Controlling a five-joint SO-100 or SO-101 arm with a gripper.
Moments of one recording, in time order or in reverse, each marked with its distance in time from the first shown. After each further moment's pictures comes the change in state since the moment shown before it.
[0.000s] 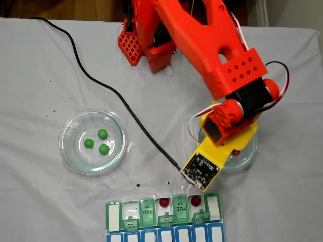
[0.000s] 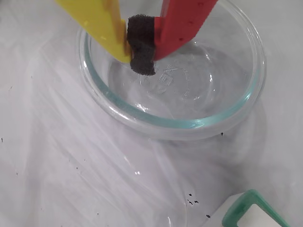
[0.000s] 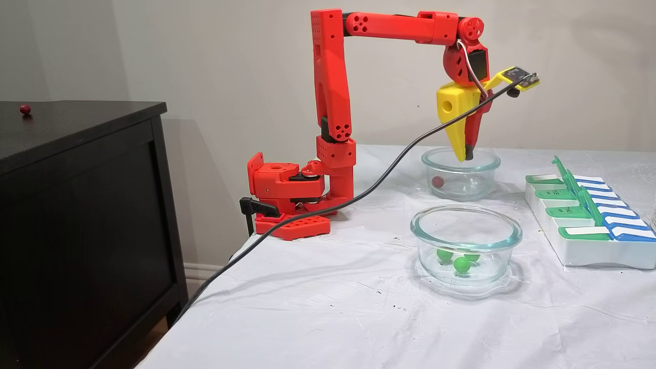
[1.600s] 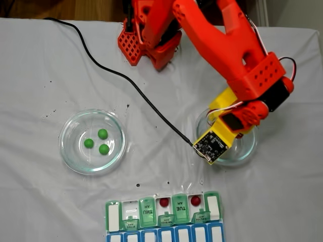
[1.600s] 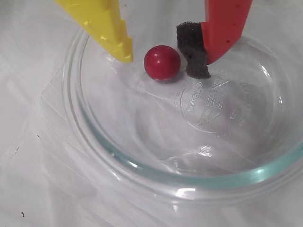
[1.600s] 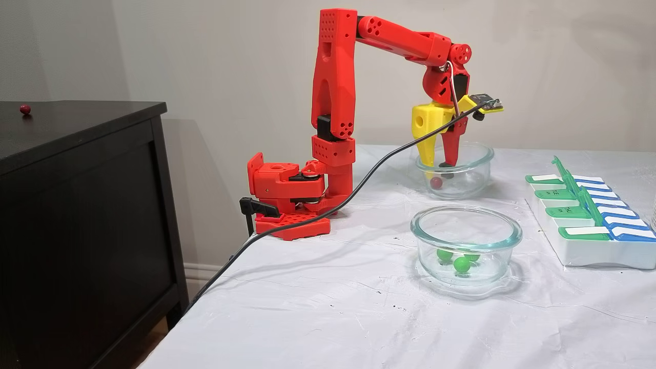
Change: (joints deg) arm -11.5 -8.7 3.2 9.4 13.1
